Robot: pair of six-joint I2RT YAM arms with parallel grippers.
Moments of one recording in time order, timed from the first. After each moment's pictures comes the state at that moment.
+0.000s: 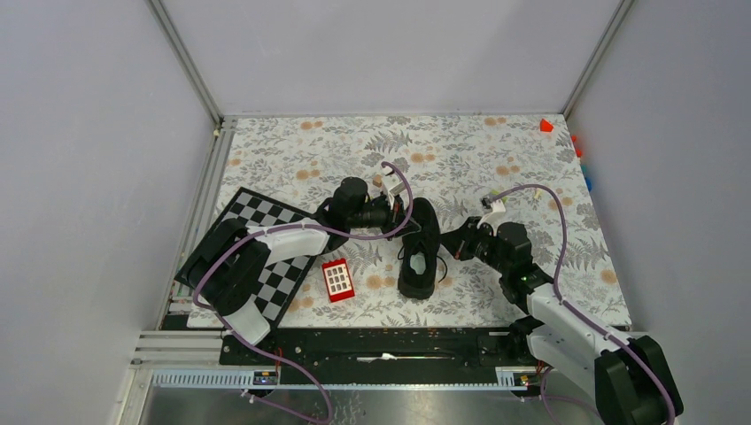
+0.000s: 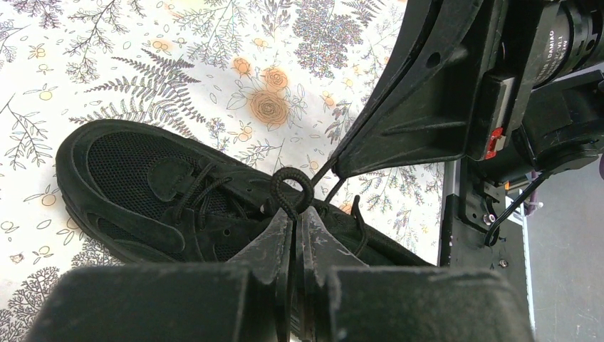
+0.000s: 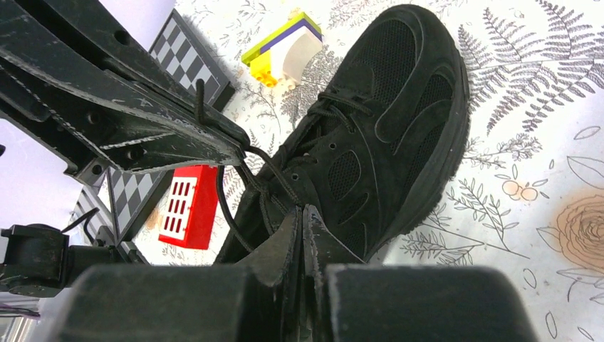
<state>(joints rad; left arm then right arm) -0.71 1.65 0.85 0.50 0.64 -0.23 0.38 0.89 0.25 0.32 -0.32 0.58</state>
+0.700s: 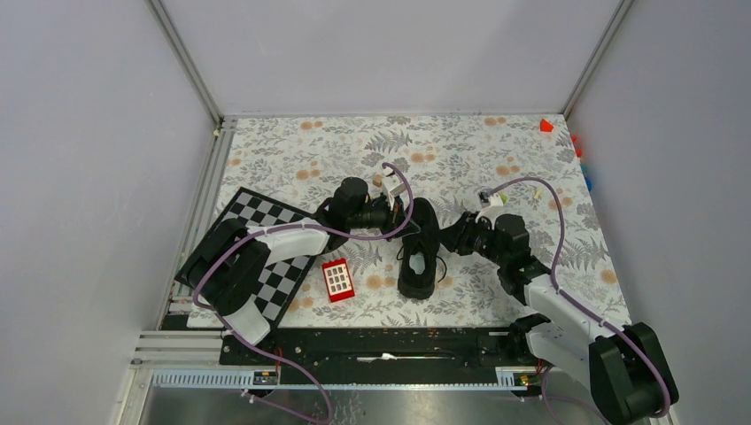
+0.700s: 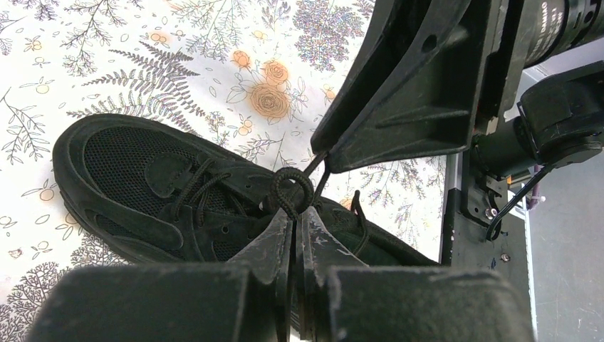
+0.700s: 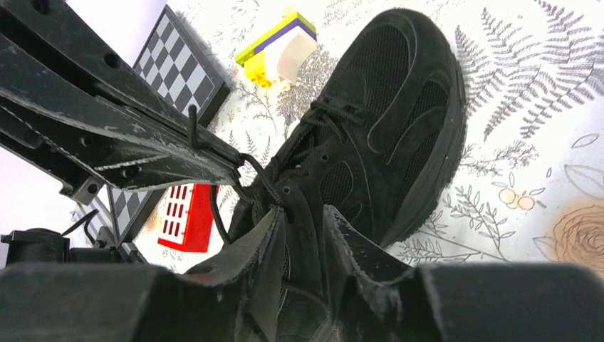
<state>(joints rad) -0.71 1.65 0.86 0.48 0.65 -0.22 0.36 0.98 0.30 0.33 -0.36 0.58</state>
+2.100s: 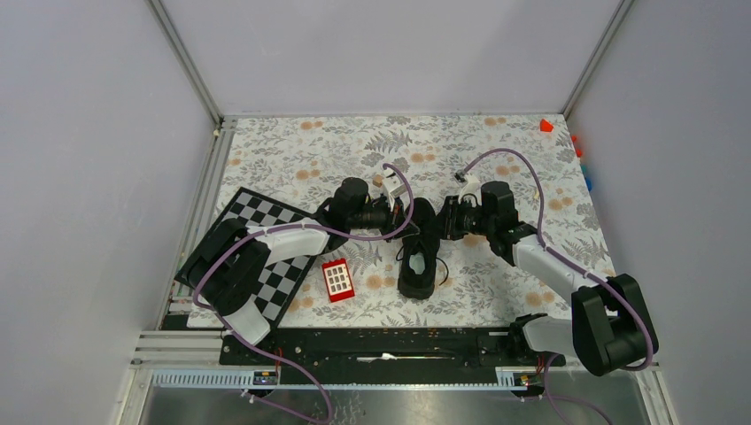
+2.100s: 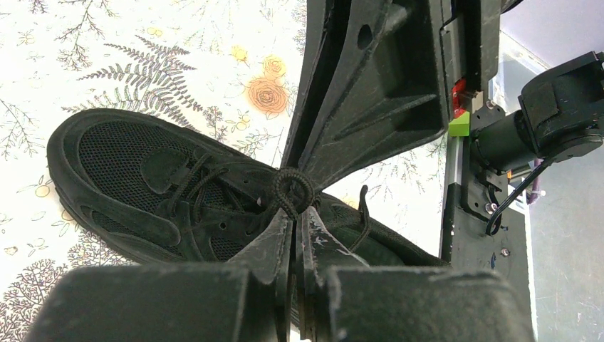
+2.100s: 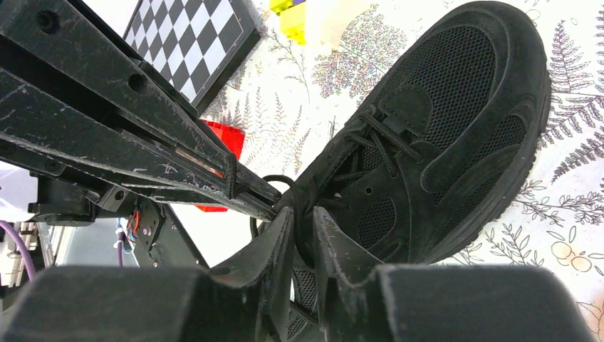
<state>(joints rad) -0.72 1.65 0.86 0.46 0.66 -0.21 0.33 1.26 0.61 0.10 -0.62 0.42</state>
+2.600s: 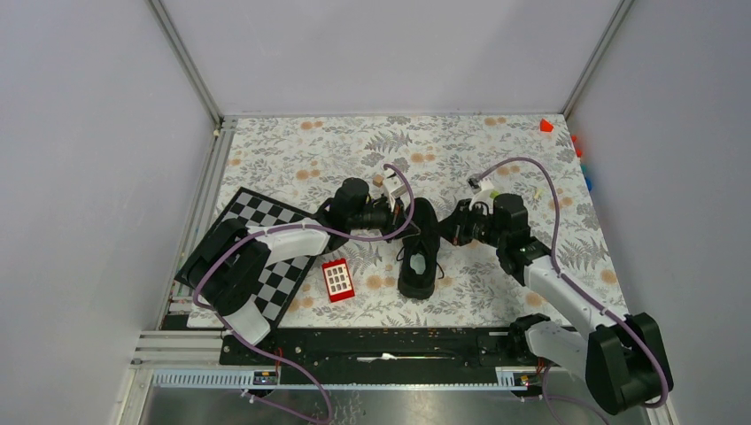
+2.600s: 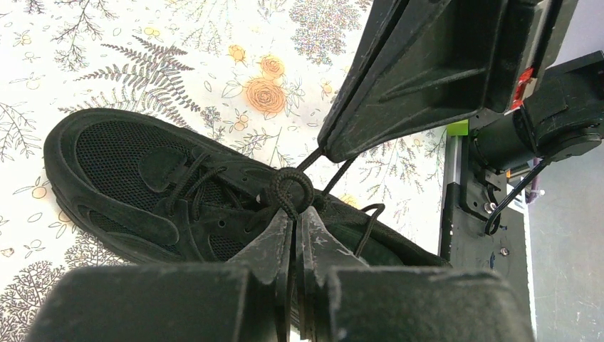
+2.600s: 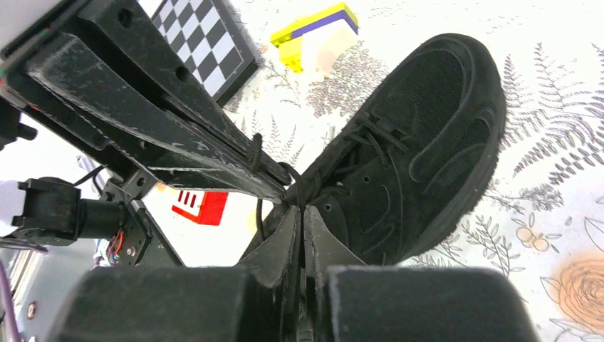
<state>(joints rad) -0.72 1.65 0.86 0.46 0.66 -0.21 0.33 1.07 0.52 0.13 -0.54 0.43</state>
